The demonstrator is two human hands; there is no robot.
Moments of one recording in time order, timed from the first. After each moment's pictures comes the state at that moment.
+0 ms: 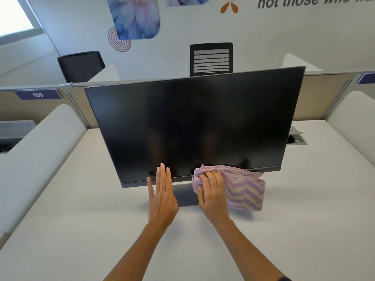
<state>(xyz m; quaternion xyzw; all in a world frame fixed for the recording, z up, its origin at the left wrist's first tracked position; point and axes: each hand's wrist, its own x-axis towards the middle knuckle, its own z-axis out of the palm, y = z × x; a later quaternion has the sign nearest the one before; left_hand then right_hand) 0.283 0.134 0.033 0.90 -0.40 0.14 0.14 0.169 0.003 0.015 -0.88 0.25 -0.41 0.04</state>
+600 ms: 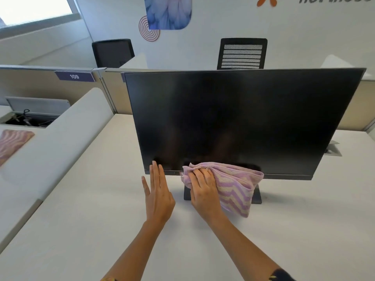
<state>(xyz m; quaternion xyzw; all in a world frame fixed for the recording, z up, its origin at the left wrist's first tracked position) 0.309 0.191 0.027 0.94 -0.26 0.11 0.17 0.226 0.053 0.015 -0.92 0.14 -0.36 0.01</state>
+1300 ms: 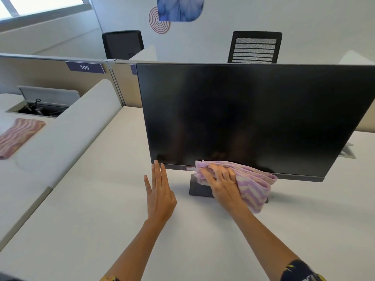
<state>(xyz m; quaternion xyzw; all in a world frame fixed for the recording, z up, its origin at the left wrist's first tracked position) 0.305 0.207 0.022 0.95 -0.25 0.07 0.16 0.207 0.008 0.020 -0.94 0.06 -0.31 -0.11</state>
